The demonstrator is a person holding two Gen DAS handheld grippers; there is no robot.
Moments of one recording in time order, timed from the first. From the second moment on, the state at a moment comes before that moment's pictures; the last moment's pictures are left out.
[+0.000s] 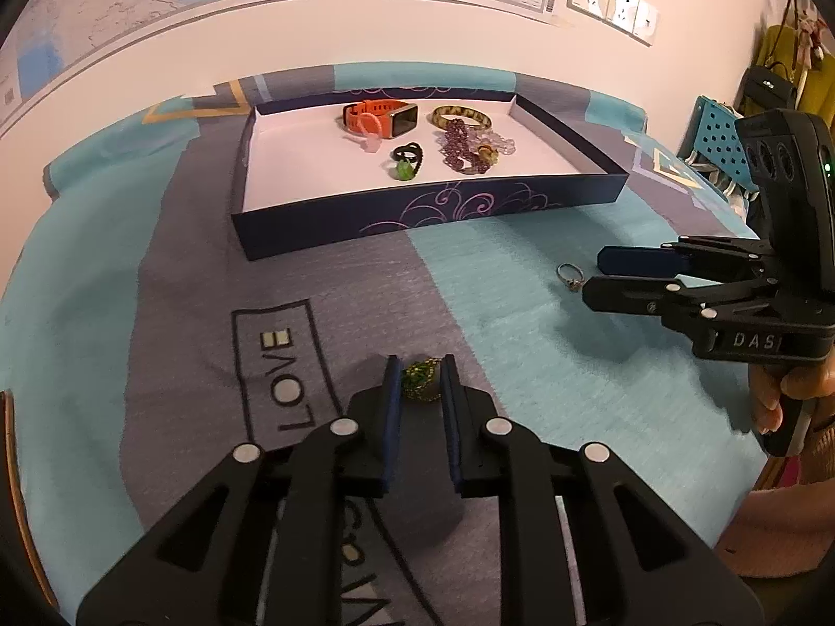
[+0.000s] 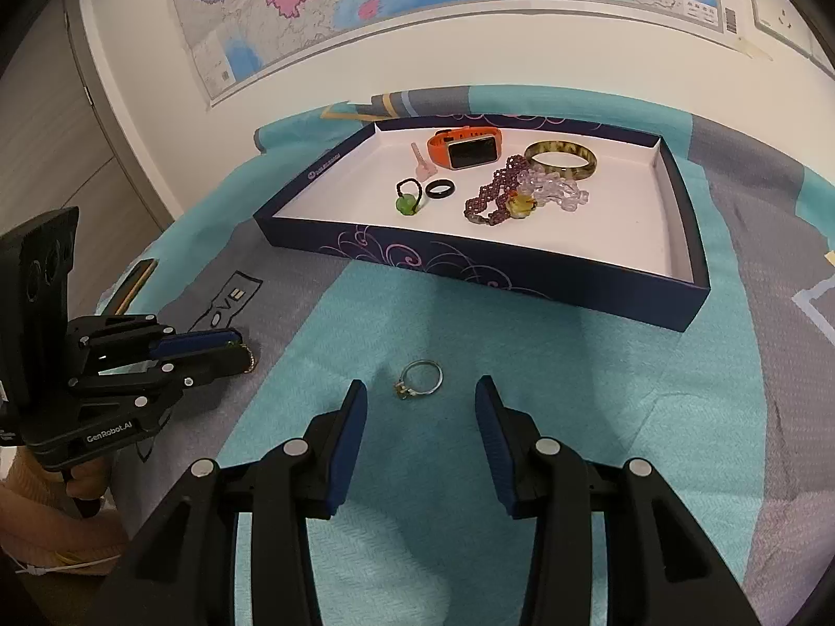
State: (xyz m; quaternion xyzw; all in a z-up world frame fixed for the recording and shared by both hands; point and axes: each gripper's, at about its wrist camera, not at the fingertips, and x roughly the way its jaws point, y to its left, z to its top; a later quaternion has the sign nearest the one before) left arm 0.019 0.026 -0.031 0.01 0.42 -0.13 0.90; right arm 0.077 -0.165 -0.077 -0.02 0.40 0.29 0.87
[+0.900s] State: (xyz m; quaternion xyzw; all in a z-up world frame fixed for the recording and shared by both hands) left arm 0.023 0.027 -0.032 0.02 0.43 -0.13 0.89; right arm 0.078 -0.152 -0.076 -0.04 0.40 0.29 0.87
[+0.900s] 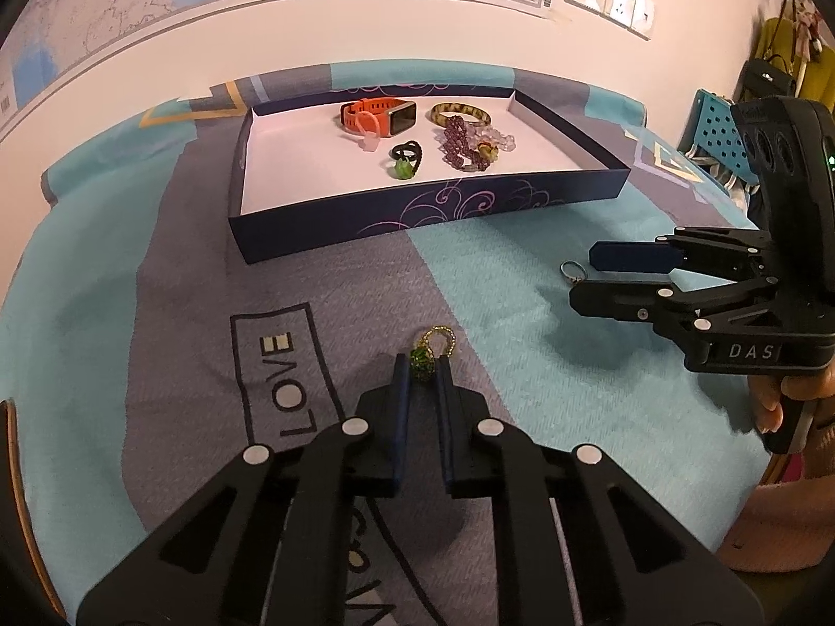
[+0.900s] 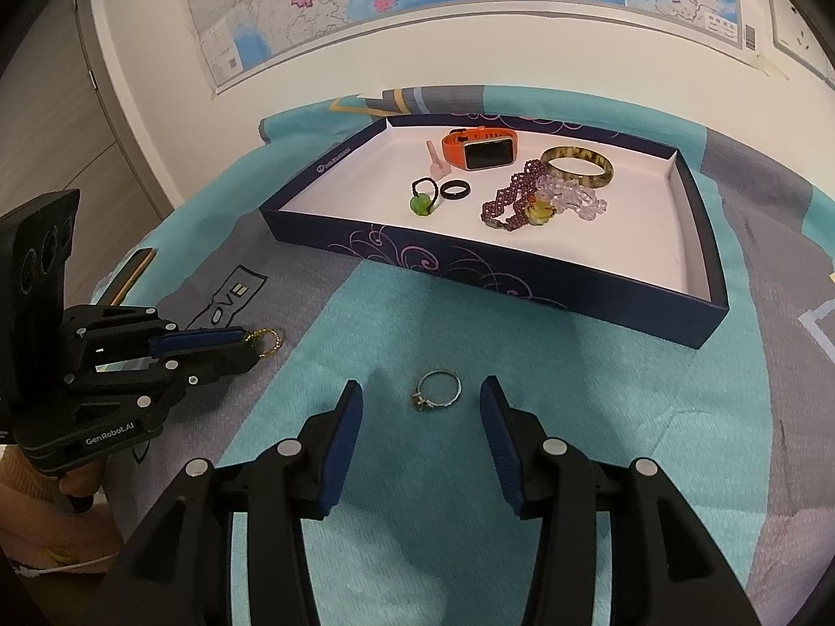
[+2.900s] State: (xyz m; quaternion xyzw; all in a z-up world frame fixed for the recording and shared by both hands) left arm 0.032 0.020 -0.007 -0.02 0.40 -0.14 0.91; right arm 0.076 -0.163 -0.053 -0.04 0.36 0.28 0.89
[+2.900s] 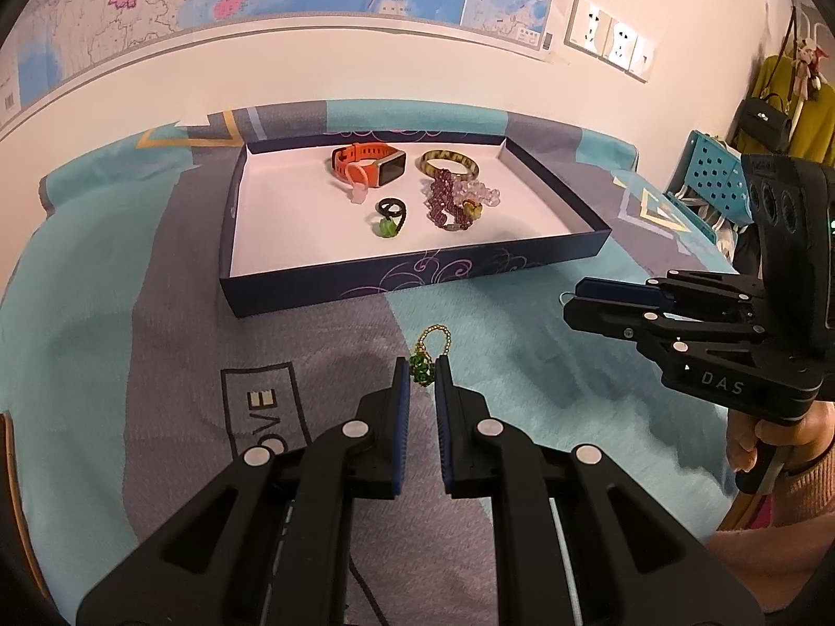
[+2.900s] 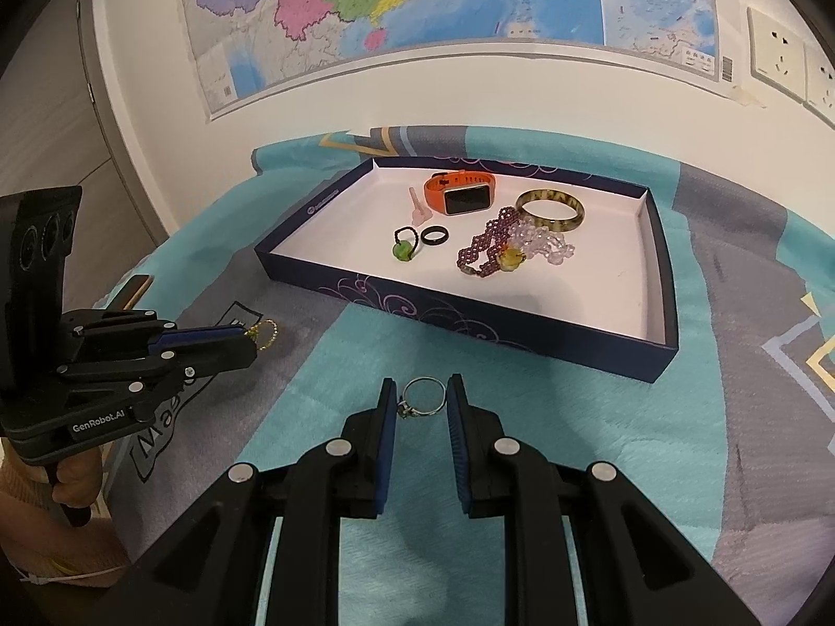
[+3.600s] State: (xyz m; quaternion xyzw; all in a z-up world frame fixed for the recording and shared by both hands) left arm 0.048 0.018 0.009 -0.02 0.38 -0.14 0.91; right arm 0.092 -0.165 -0.033 -0.05 0.34 0.27 0.90
